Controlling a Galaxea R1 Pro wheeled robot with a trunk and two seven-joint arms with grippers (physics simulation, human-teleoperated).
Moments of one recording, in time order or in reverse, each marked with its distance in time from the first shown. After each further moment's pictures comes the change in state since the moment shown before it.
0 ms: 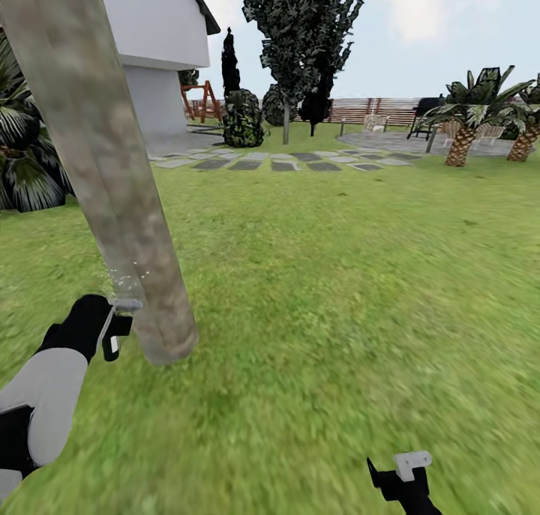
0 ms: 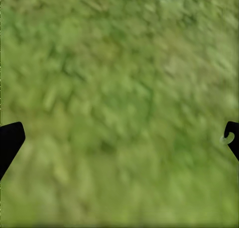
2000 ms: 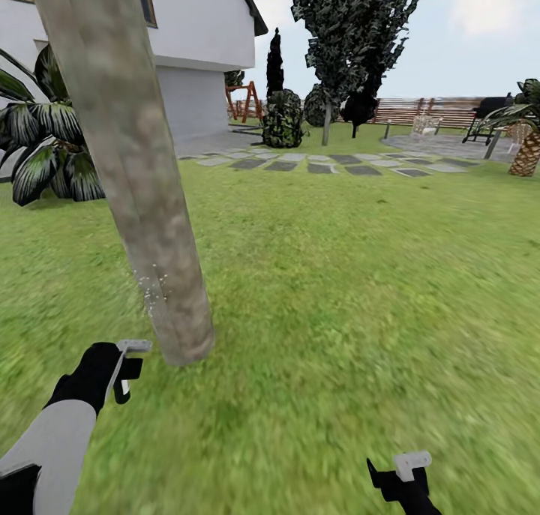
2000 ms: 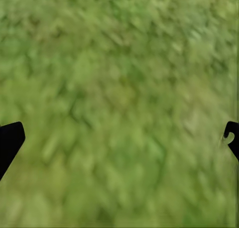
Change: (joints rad) left arm 0.208 -0.076 0.085 -0.058 0.005 -0.089 0.008; right arm 0.000 0.000 0.001 0.002 0.000 0.000 0.000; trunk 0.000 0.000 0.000
